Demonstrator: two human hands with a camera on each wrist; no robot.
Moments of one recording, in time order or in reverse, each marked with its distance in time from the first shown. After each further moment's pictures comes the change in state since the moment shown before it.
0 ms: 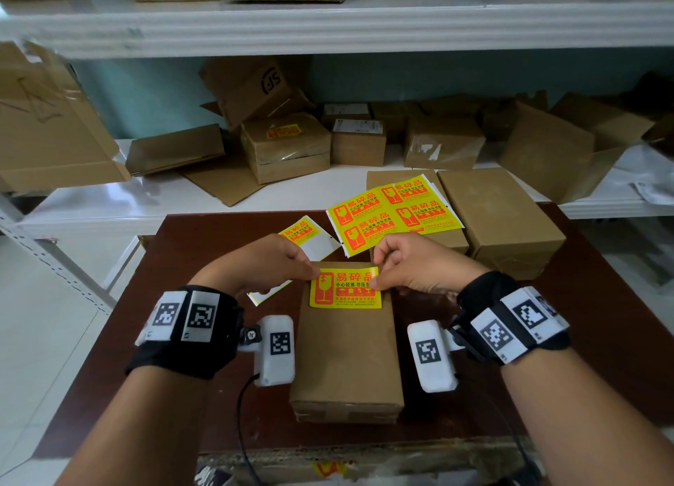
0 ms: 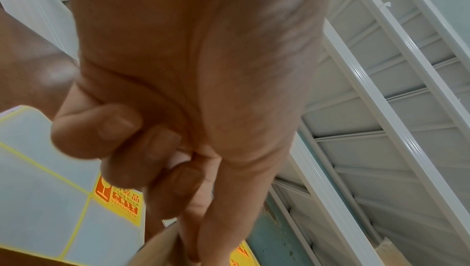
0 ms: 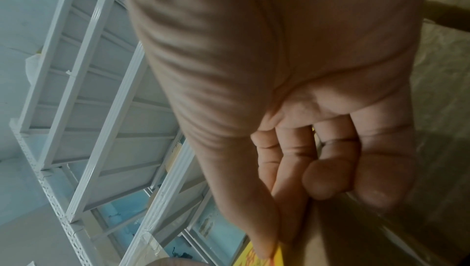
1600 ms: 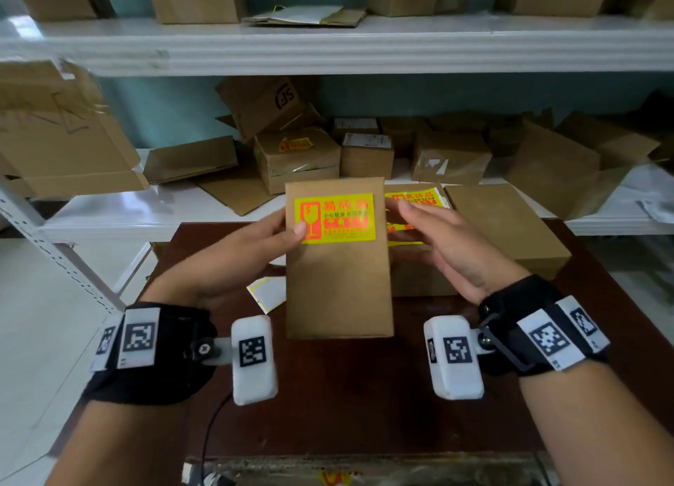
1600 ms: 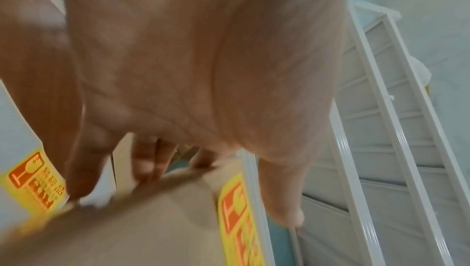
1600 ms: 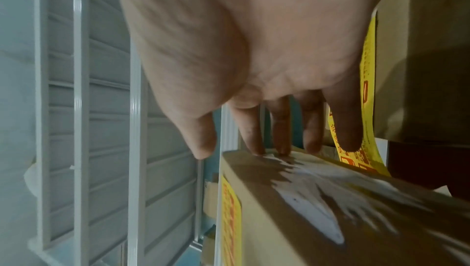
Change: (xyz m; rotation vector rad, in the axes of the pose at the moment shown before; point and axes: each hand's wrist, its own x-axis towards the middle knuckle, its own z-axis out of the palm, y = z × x) left_hand -0.065 0.022 -0.022 -0.441 0.009 0.295; right_hand -0.021 -0.025 -0.019 0.530 0.161 -0.160
